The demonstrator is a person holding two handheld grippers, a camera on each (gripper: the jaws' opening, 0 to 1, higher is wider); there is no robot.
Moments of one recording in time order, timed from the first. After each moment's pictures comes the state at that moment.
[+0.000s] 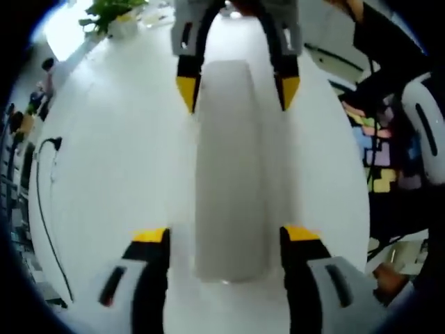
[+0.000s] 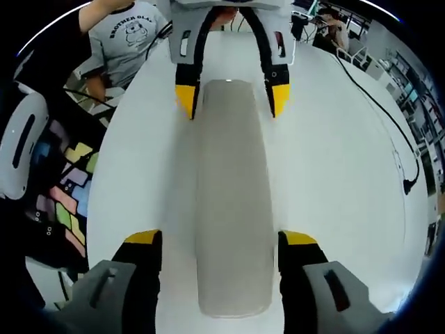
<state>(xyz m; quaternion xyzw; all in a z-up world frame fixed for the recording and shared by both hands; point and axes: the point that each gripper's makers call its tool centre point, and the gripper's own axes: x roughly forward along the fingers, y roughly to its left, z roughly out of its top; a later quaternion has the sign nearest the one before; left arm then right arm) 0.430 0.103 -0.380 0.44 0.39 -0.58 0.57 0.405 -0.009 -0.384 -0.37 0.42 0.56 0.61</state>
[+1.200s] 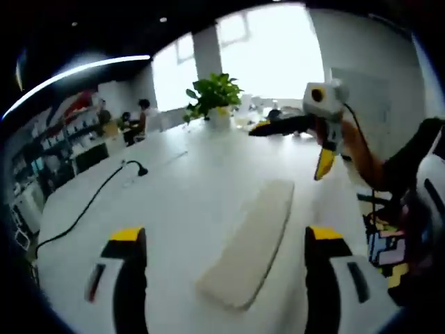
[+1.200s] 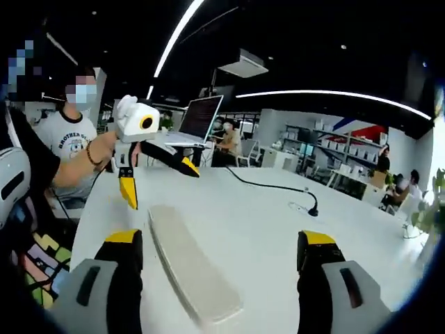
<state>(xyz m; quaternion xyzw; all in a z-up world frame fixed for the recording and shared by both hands) 0.433 0.101 -0.290 0.12 0.16 -0.48 0.86 0.423 -0.041 -0.266 -0.12 0.05 0.39 0.91</state>
